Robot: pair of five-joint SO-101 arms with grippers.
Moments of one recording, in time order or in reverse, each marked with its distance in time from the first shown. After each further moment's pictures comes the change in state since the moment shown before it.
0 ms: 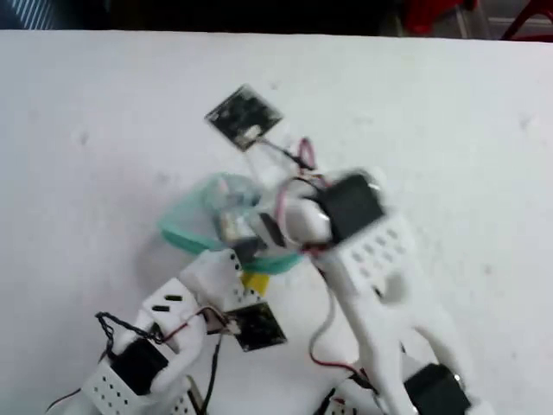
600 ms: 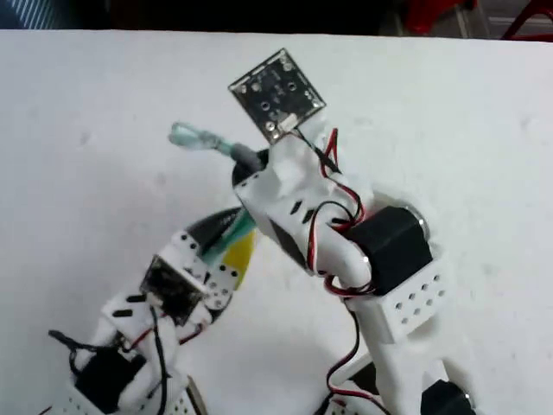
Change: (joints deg) left arm -5.2 0.2 -17.4 5.0 30.9; right arm -0.4 -4.2 -2.9 -11.3 -6.6
